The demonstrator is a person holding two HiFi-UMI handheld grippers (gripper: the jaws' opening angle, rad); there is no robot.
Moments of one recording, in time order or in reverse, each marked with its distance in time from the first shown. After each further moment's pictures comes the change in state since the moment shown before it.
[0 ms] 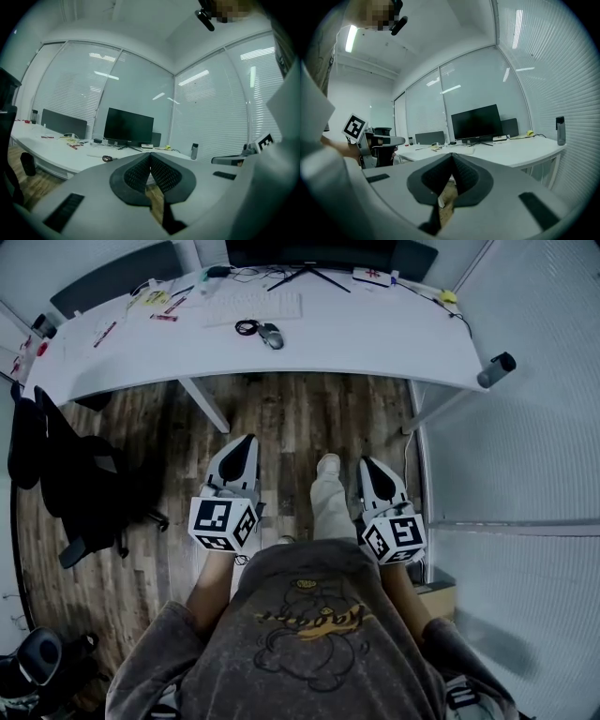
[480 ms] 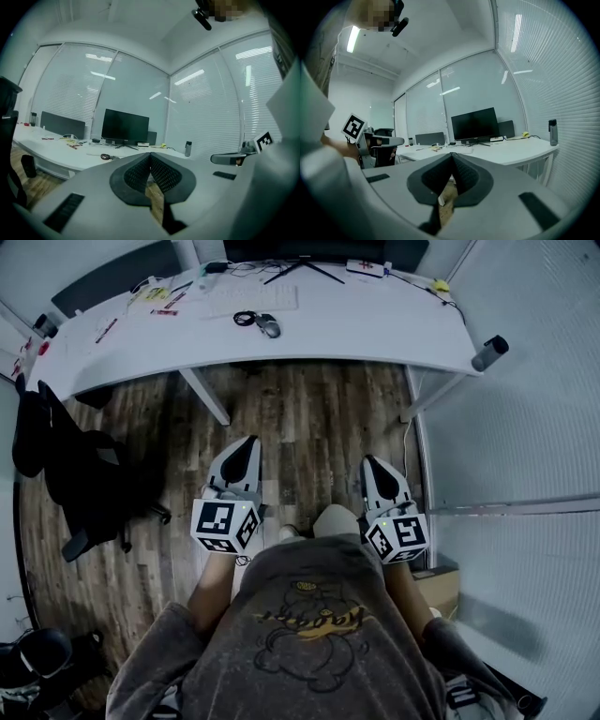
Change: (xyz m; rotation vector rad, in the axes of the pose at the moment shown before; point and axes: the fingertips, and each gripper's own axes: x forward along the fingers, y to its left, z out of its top) left arm -0.046 -0.035 -0.003 0.029 0.012 -0.027; right arm -0.057 0.015 -0.002 0.001 -0.015 -0.016
